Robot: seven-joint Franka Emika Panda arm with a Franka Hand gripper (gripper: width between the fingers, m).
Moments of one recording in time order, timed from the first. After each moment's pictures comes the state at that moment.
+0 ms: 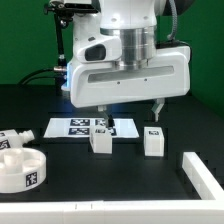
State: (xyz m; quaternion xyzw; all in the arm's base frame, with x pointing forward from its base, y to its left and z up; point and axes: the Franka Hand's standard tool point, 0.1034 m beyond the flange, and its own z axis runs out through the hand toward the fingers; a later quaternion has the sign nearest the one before) arm 0.494 0.058 0.073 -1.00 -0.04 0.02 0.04
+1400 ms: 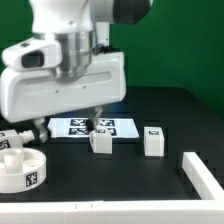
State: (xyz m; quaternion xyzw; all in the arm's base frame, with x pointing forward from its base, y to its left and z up) arm 0.518 -0.090 0.050 -0.98 -0.22 0.01 0.02
